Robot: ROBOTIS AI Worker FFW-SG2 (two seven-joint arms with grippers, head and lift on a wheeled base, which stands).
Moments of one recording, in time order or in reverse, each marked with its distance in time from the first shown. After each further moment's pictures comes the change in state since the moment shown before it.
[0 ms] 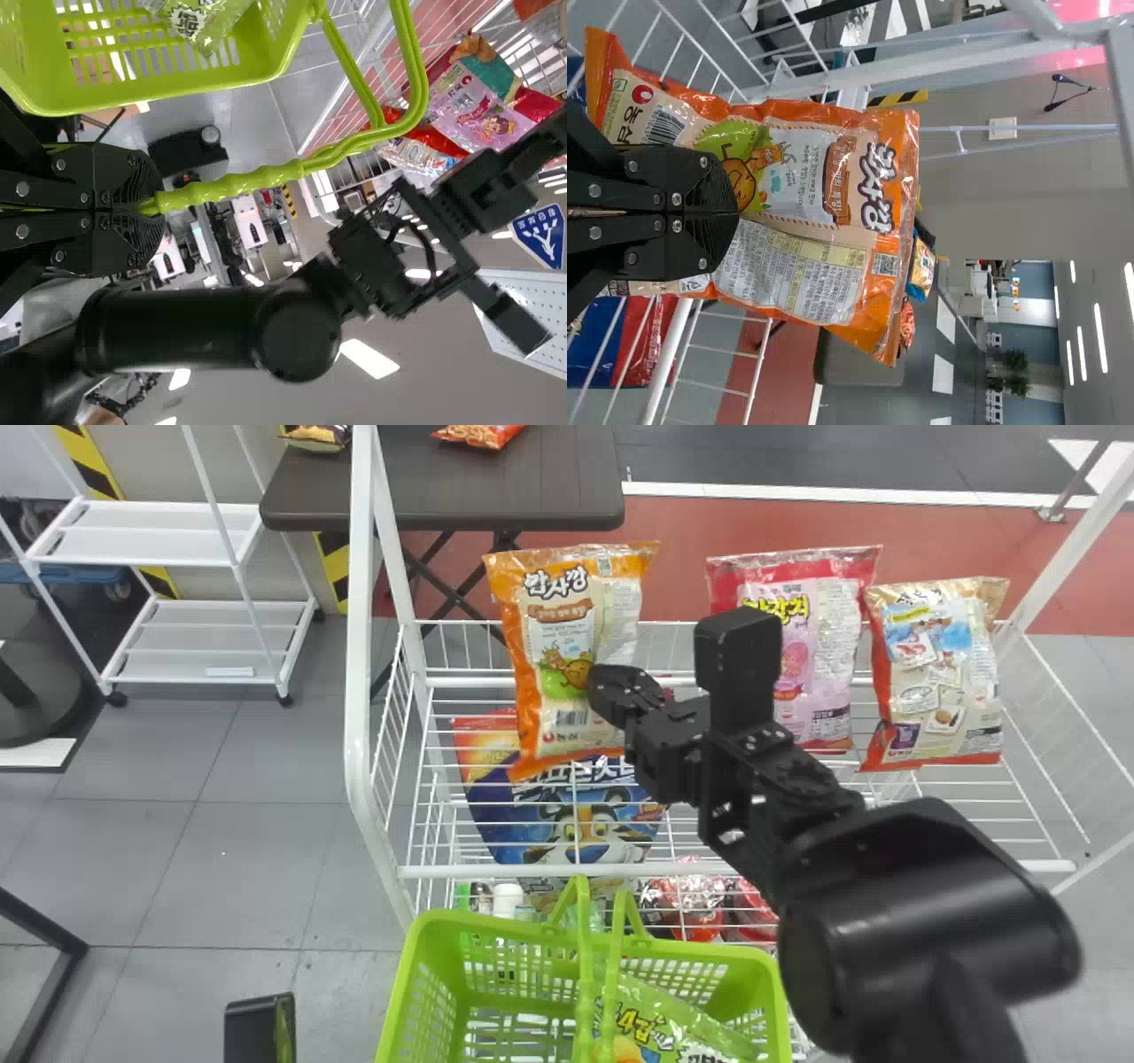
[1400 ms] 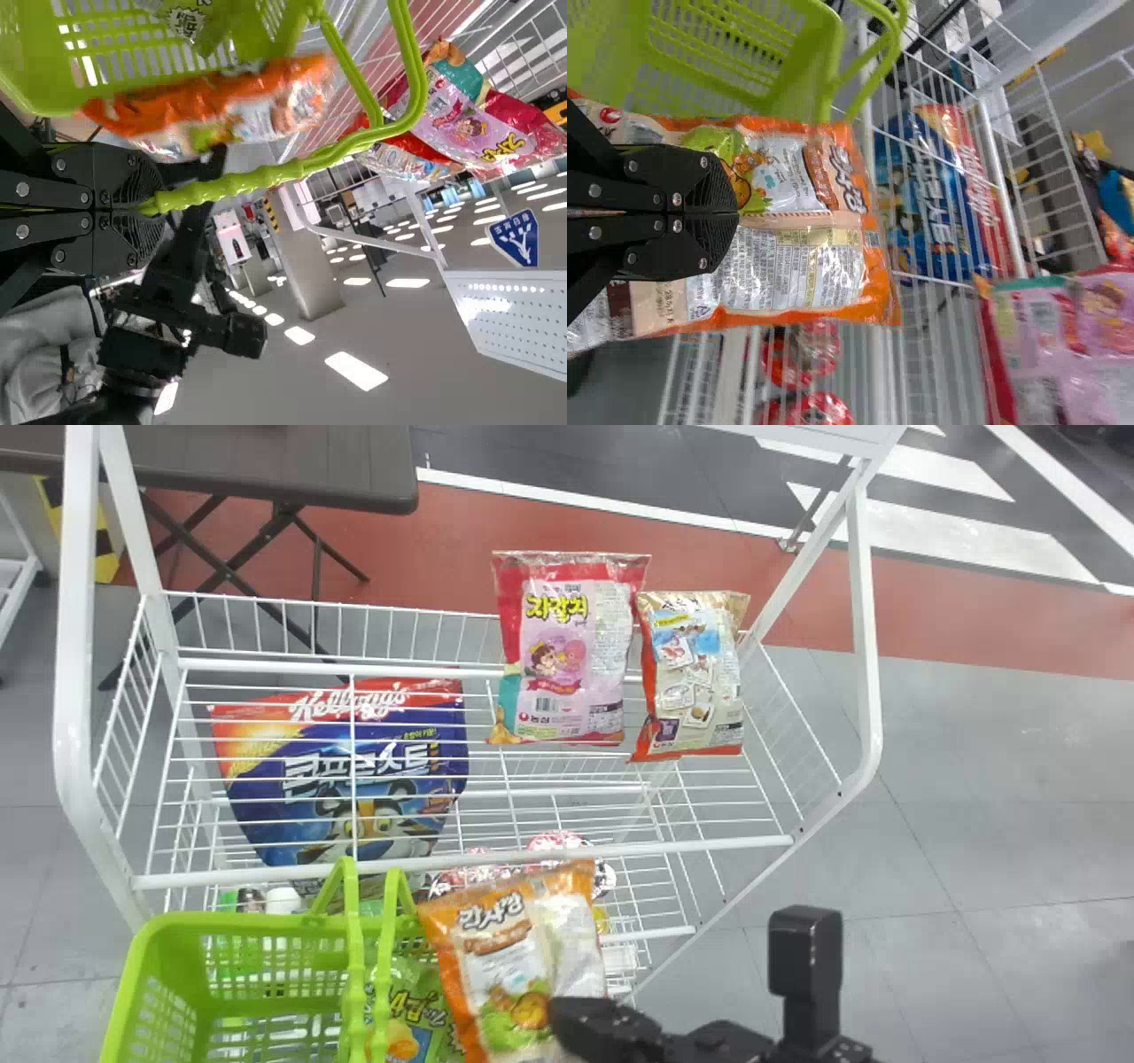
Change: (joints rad) left arm 0.026 -0.068 -0.001 -0.036 -0.058 -0.030 0.017; right arm 0.716 -0.020 -0.460 -0.533 -0.228 0.411 0.344
